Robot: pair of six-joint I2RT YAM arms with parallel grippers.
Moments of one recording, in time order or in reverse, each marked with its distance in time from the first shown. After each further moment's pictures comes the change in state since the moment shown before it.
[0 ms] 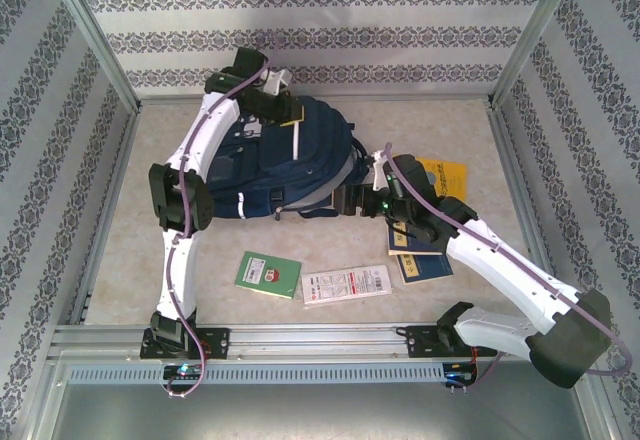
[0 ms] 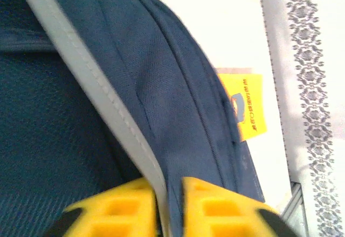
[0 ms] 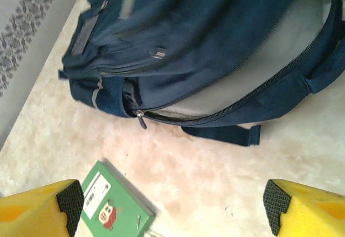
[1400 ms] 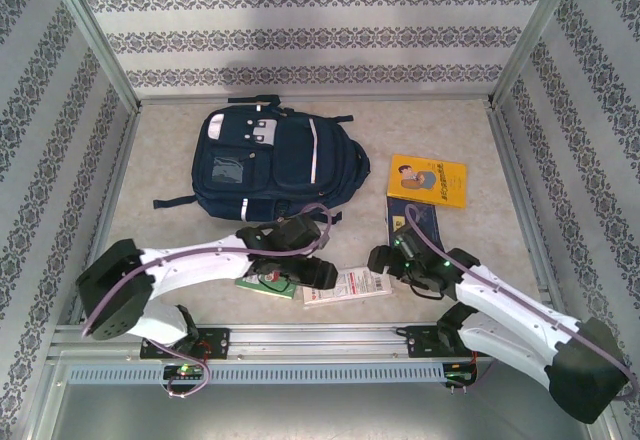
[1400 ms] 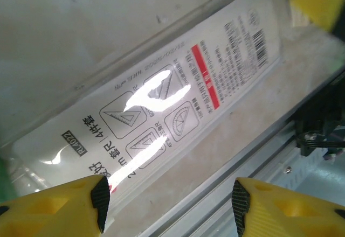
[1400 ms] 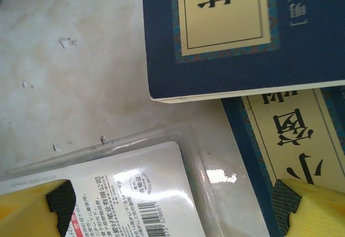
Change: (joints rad) left arm -0.734 -0.821 -1.534 0.612 -0.322 -0.429; right arm 0.002 -0.253 -0.528 -0.157 0.145 0.398
